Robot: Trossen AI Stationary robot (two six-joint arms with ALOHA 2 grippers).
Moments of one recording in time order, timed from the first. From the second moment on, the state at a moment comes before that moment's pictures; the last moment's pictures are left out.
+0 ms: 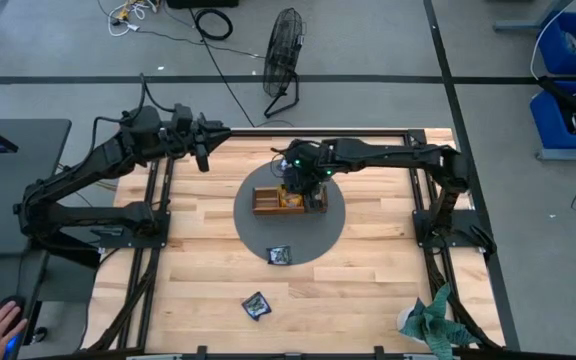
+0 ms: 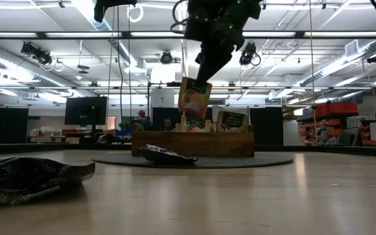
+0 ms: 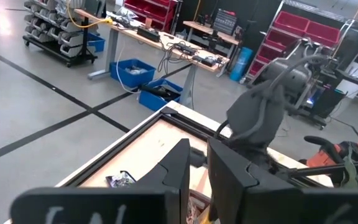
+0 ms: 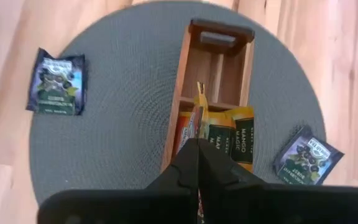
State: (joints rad) left arm 0.46 0.89 1.04 -0.26 0.07 -0.28; right arm -0.20 1.84 1.59 -0.82 -0.15 -0.38
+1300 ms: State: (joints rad) left arm 0.46 0.89 1.04 -0.26 0.07 -0.30; right arm -0.20 1.98 1.59 -0.80 -0.15 -0.40
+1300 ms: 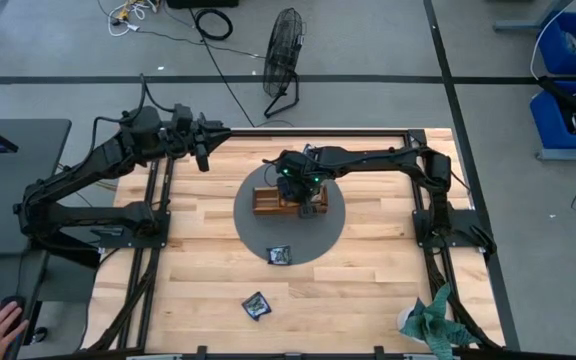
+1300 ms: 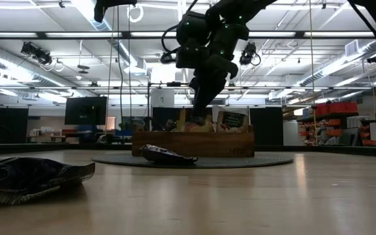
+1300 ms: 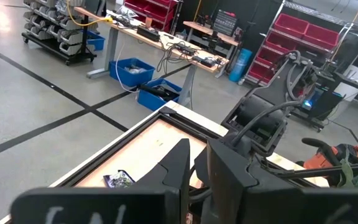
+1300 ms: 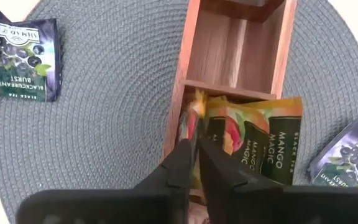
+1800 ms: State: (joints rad) left arm 0.45 0.89 1.04 -0.31 0.07 -0.31; right arm -0.20 1.91 1.59 -0.83 -0.18 -0.24
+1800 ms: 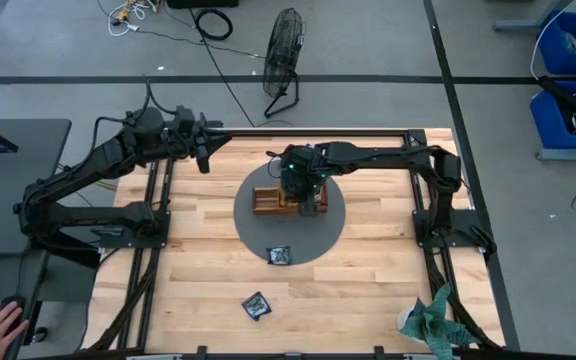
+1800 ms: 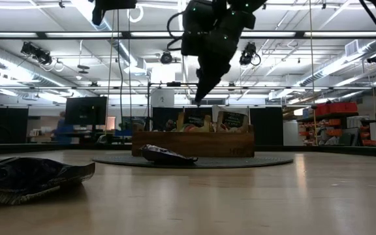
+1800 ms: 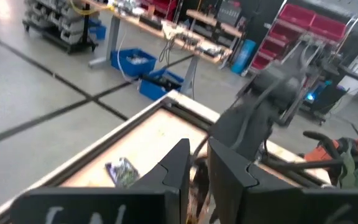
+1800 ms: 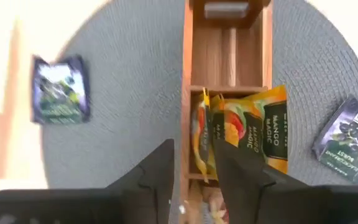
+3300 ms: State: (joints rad) left arm 0.18 0.89 0.81 -0.14 0.00 -0.37; right arm -0.06 1.30 1.03 0.06 -0.09 0.15
